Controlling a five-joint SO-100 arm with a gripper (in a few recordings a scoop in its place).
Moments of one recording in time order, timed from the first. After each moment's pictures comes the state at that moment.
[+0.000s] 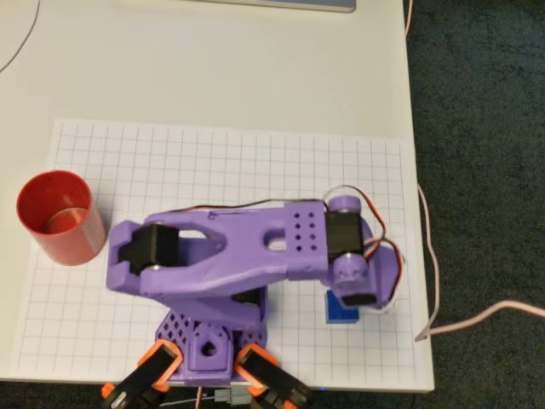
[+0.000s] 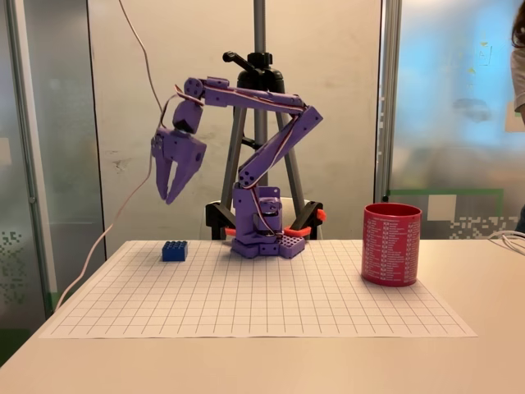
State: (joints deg) arm 83.4 139.0 135.2 76.4 24.3
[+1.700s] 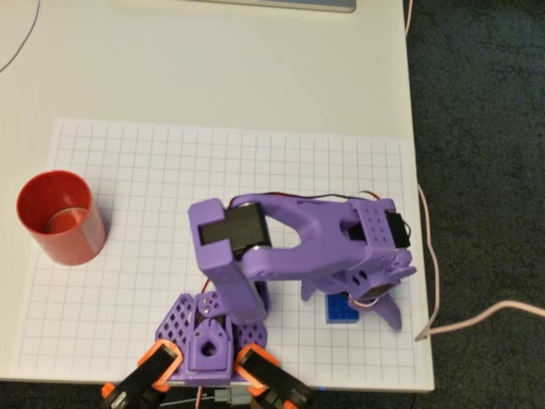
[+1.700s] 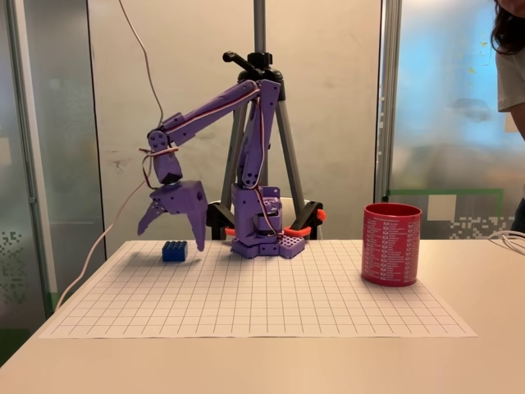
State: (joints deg) arm 76.6 104.3 134.4 75.7 30.8
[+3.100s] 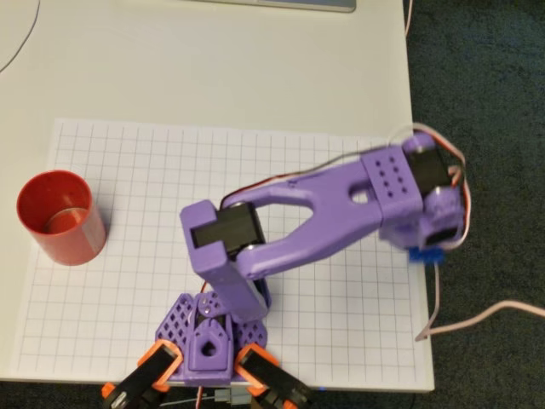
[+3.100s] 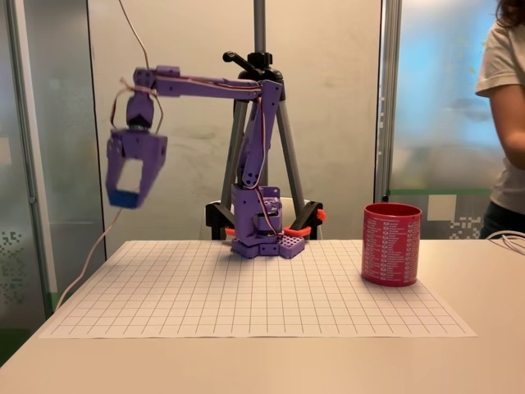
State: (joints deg) arm 71.5 107.1 94.8 86.2 12.7
